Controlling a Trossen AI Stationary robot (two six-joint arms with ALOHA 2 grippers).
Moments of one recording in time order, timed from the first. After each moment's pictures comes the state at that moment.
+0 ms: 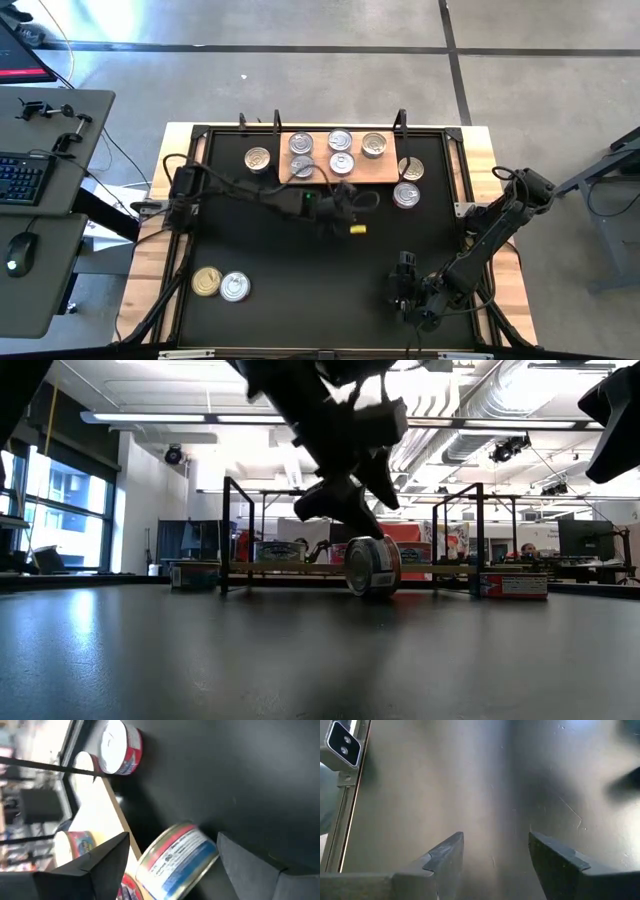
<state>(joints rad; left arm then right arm) -0.07 2.02 1.47 -0.29 -0.42 0.85 0.86 1.56 0.95 -0.47 0.59 0.80</state>
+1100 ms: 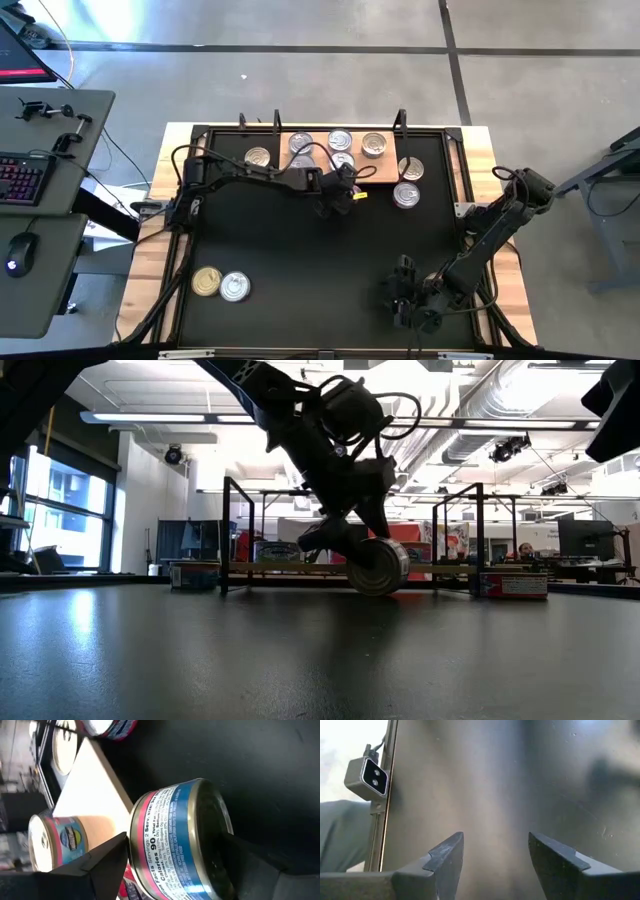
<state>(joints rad) 0.12 2.09 1.47 -0.22 -0.26 1.01 0.86 1.56 0.95 -0.37 0.60 0.86</state>
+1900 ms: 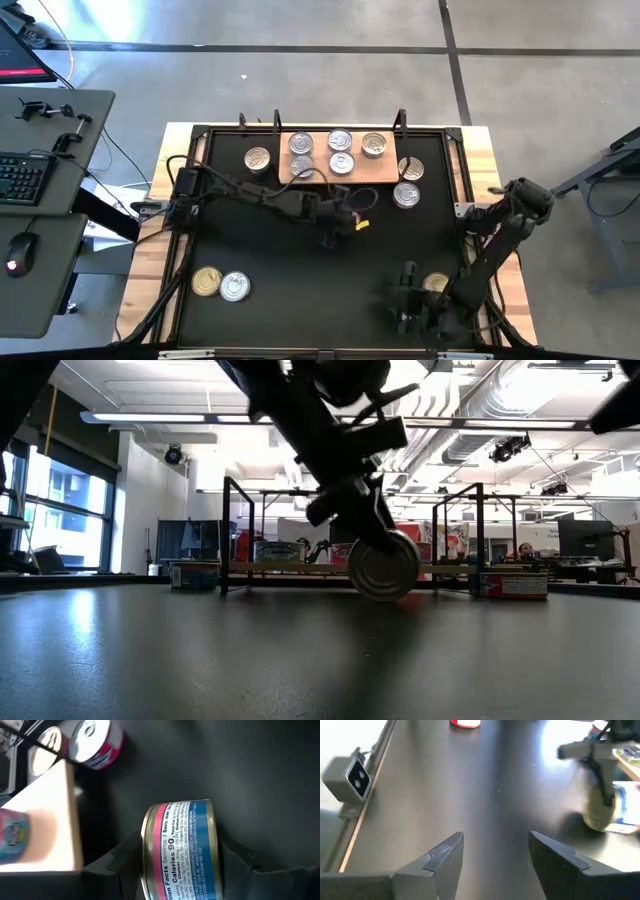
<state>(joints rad) -0.07 2.04 1.42 -0.23 -0.28 0.47 0.98 1.66 0.95 -0.32 0.92 0.76</state>
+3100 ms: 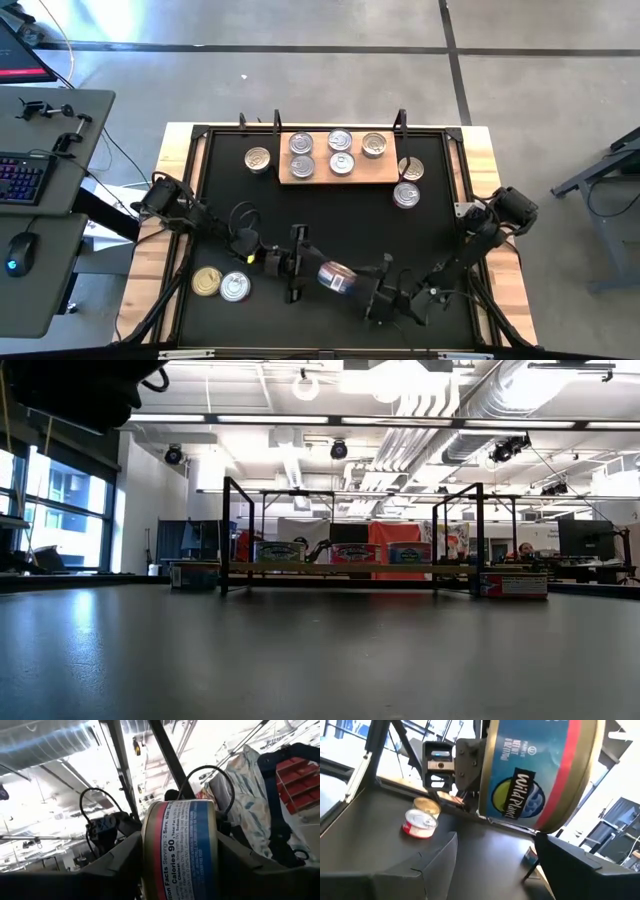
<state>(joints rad) -0.41 1.90 0.80 1.57 -0.13 0.50 0.81 1.79 0.95 0.85 1.10 -0.45</state>
